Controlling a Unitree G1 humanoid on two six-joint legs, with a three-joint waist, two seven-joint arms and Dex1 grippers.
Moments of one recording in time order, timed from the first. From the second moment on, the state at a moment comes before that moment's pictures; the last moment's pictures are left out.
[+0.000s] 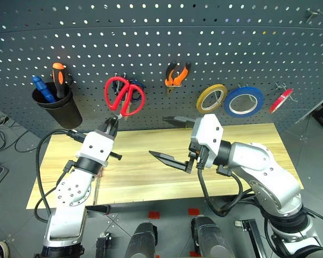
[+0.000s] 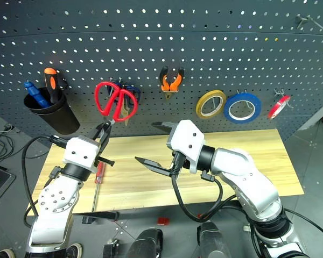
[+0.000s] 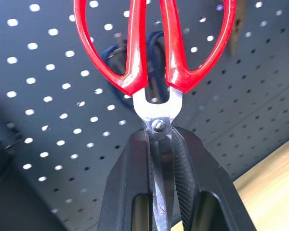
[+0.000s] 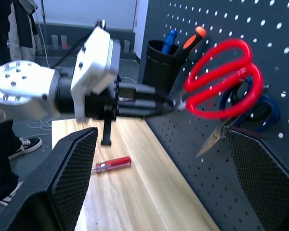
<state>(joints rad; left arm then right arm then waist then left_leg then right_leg) 0.00 0.40 0.13 -0.40 0.11 0.02 -0.25 -0.50 -0.37 0.29 -0.65 0.34 0.60 0.63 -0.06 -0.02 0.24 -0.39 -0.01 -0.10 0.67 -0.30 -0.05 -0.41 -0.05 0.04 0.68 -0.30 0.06</state>
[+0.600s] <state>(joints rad) -0.04 0.34 0.12 -0.34 0.10 0.10 -0.23 -0.52 -0.35 0.29 -0.64 0.34 0.60 0.63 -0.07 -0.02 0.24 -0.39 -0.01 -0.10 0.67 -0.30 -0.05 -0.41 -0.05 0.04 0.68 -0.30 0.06</state>
